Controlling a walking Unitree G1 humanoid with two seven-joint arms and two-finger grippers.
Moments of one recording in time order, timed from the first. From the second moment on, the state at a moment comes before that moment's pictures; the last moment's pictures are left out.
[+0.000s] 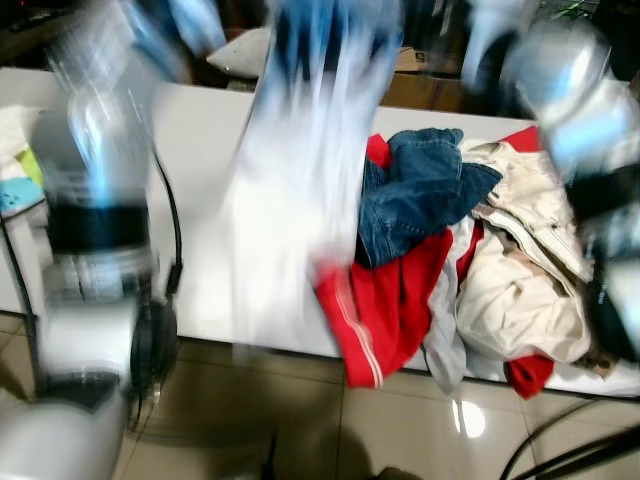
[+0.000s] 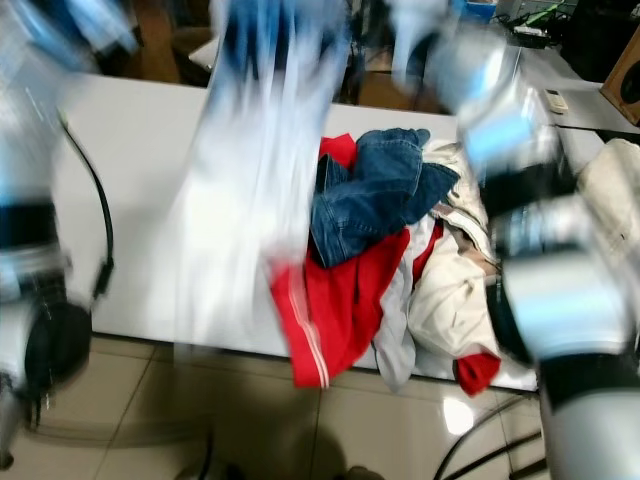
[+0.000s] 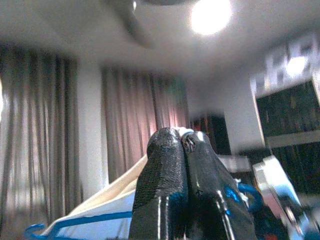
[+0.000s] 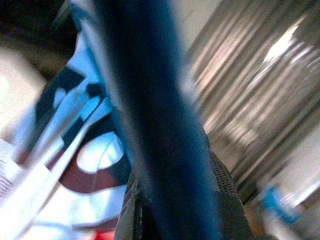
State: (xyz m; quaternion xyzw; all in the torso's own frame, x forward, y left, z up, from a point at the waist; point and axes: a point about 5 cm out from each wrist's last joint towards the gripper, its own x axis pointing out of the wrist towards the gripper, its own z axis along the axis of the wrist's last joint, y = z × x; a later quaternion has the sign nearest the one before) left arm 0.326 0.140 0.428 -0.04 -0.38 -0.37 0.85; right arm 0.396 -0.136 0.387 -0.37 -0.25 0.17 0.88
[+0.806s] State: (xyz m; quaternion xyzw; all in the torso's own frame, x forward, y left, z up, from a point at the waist) left arm 0.348 0.136 0.231 0.07 -0.05 -0.31 0.95; right arm 0.310 -0.143 0.207 -0.35 -0.11 0.51 0.78
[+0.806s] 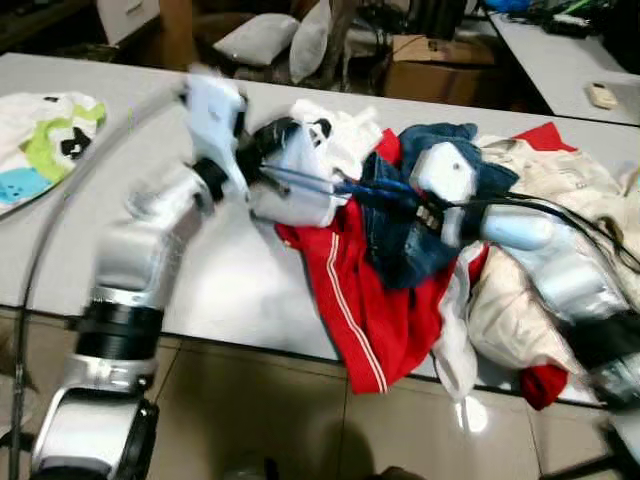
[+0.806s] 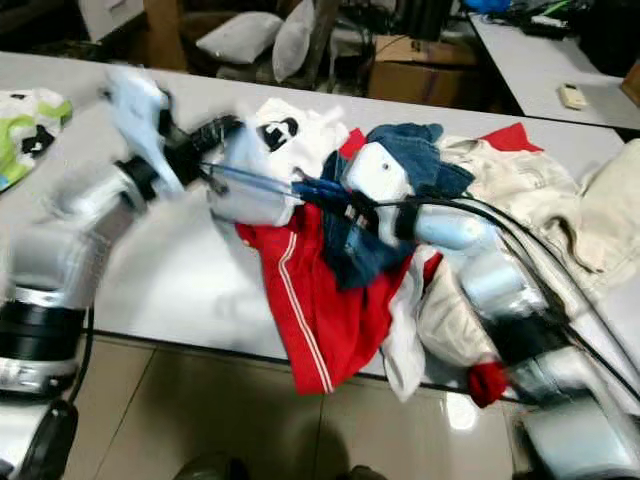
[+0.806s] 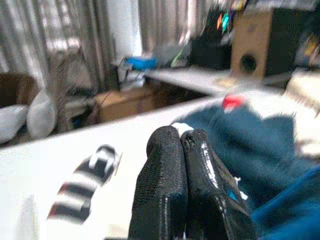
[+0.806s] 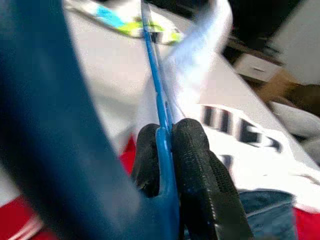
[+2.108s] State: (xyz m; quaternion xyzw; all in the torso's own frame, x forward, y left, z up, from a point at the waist) left arm 0.274 0.156 0.256 -0.01 -0.10 -0.46 0.88; right arm 0.265 -0.189 0.245 -0.01 -0.03 0.21 0.98
